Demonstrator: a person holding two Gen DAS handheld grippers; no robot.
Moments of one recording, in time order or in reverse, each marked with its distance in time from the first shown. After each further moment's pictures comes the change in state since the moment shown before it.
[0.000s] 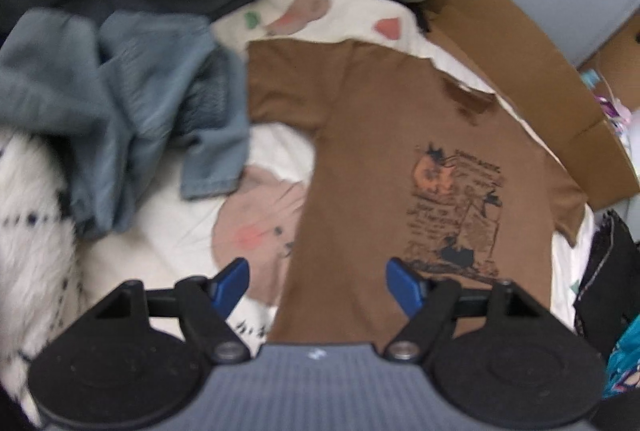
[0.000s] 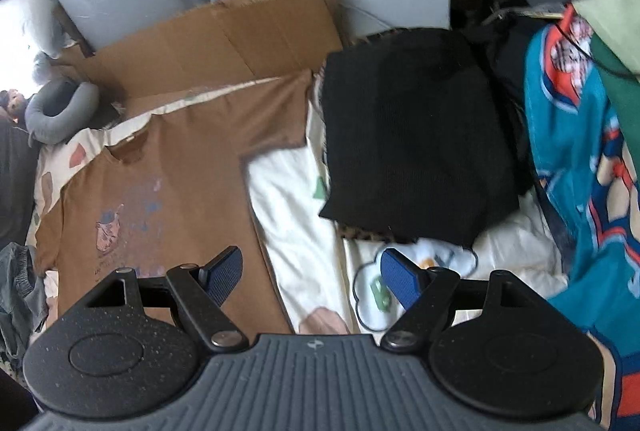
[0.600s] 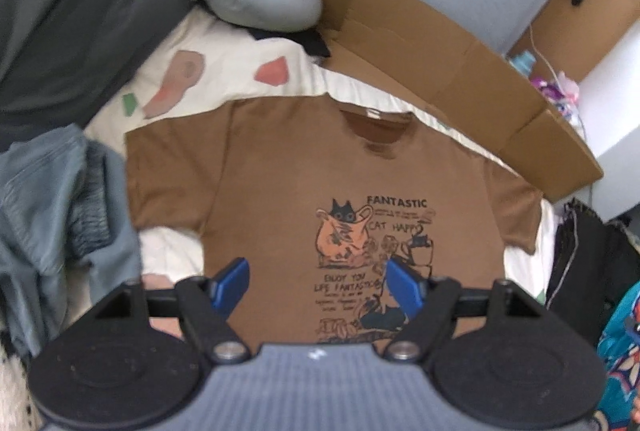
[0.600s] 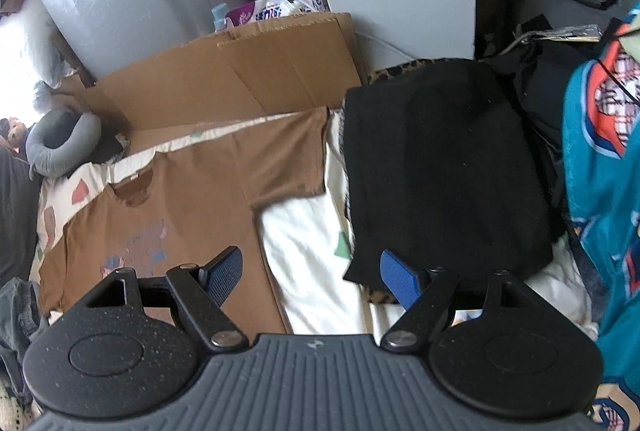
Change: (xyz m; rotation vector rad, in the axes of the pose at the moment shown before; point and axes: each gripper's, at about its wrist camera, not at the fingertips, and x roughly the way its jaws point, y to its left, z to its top) left arm 0.033 -0.120 0.094 0.223 -0.028 -0.094; right arm 0.046 0.018 0.048 0.026 -0.071 0.018
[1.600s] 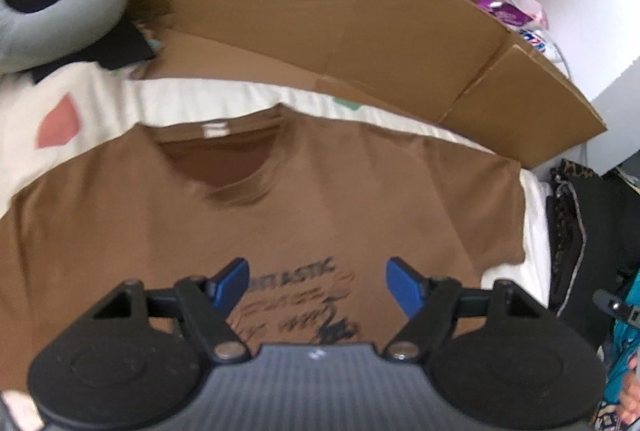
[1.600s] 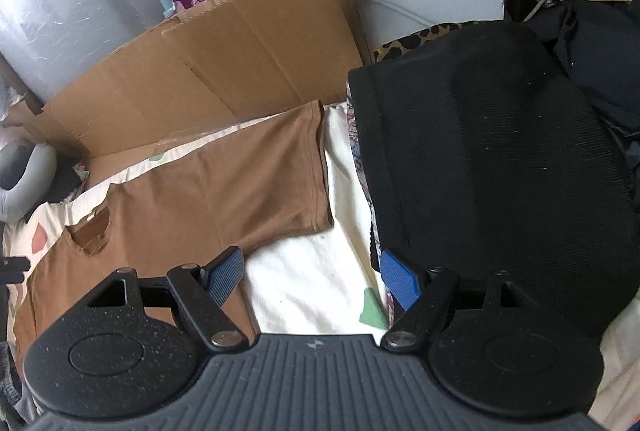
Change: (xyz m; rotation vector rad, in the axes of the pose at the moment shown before) left arm 0.213 -0.171 0.080 0.262 0.077 -0.136; right arm 0.155 0.004 0.027 0.121 0.001 -0.043
